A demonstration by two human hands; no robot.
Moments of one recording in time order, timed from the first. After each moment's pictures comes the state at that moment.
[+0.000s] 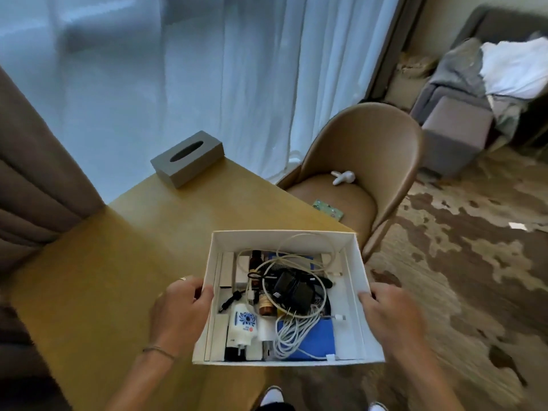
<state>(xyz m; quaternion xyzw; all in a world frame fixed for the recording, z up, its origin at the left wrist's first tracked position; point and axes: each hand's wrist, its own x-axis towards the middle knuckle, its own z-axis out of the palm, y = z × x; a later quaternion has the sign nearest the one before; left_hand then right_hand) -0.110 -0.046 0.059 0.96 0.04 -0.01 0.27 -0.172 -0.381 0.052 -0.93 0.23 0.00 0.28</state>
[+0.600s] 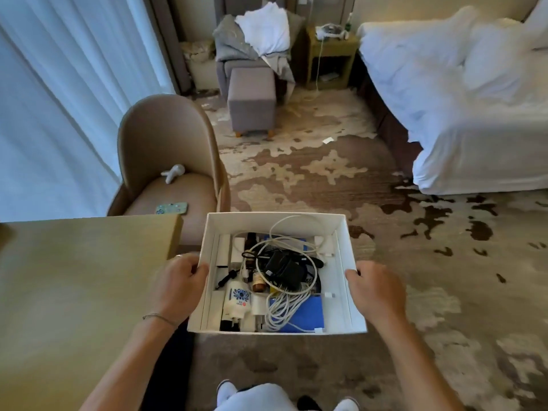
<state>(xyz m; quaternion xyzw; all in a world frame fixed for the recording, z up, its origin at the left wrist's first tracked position) -0.221 -0.346 0.065 0.91 -0.34 -0.07 0.24 -0.485 -0.560 0.057 -0.81 0.54 -0.07 0.22</state>
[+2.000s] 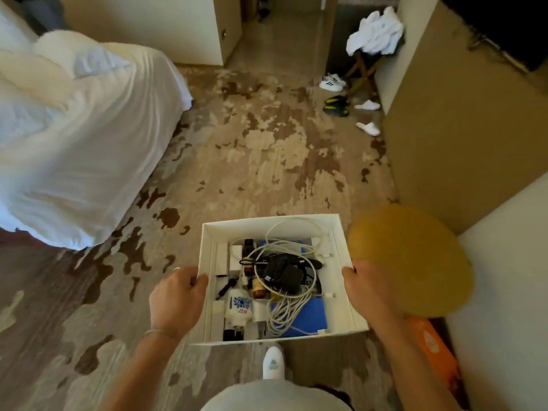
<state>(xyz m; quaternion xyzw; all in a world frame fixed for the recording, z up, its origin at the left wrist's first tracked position) -0.921 -0.880 0.042 0.55 -0.80 -0.22 0.13 -1.189 -0.692 0.029 -0.27 0.93 -0.20 0.14</state>
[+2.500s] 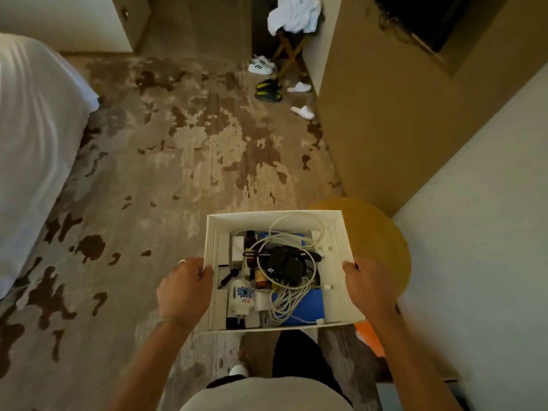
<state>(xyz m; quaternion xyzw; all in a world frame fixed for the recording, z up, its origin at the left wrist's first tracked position) -1.142 -0.898 0.012 0.45 -0.85 -0.24 0.09 -1.354 -0.648 0.008 -0.14 0.96 -0.24 0.10</state>
